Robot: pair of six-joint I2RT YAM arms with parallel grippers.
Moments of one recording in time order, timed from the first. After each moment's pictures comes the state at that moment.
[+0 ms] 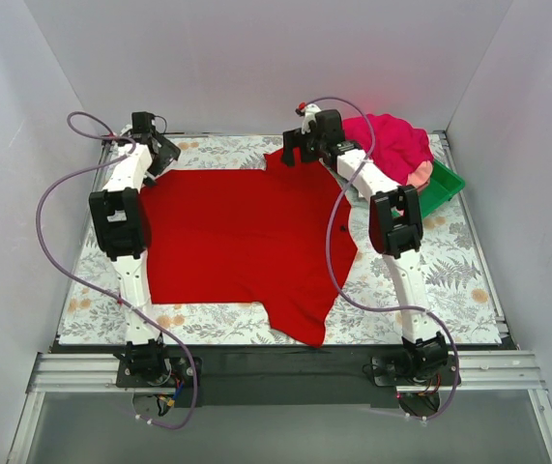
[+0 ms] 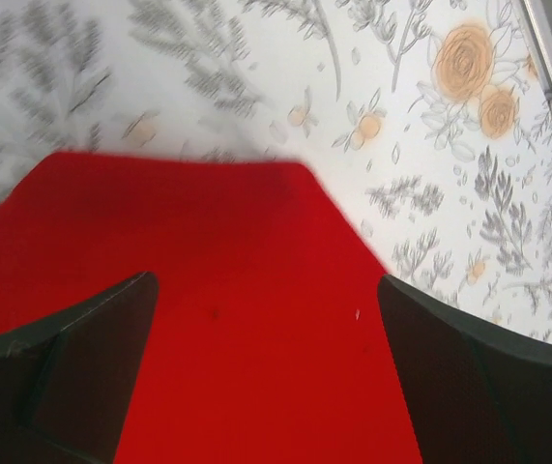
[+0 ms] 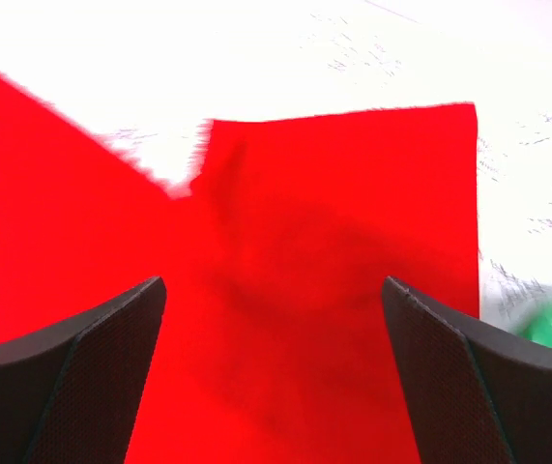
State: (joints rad) left arm 0.08 2.38 2.12 -0.69 -0.17 -0.81; right arm 0.38 2.54 2.25 -0.26 -0.31 0.07
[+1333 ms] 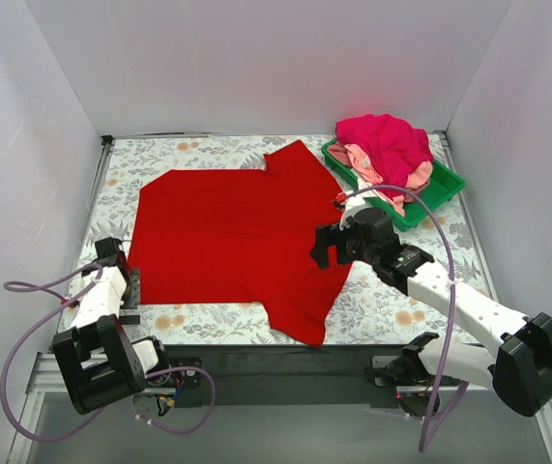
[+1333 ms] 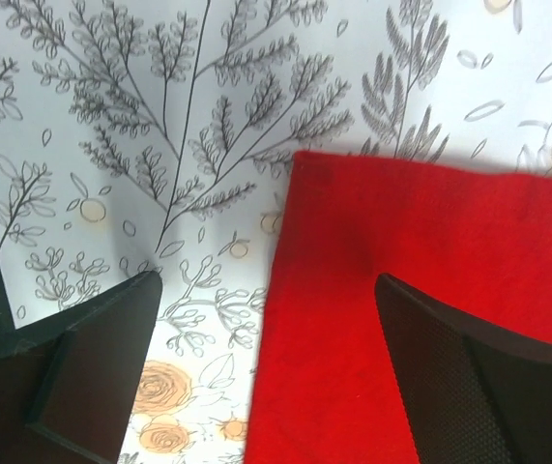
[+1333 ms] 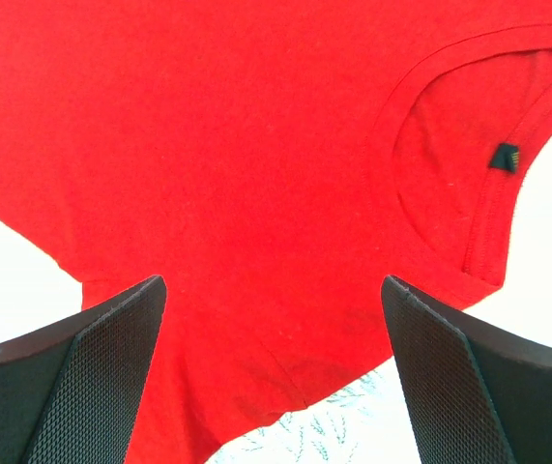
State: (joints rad) left arm 0.34 1.15 0.57 -0.79 -0.34 -1.34; right arm 0.64 1.10 0.71 -0.18 -0.06 0.24
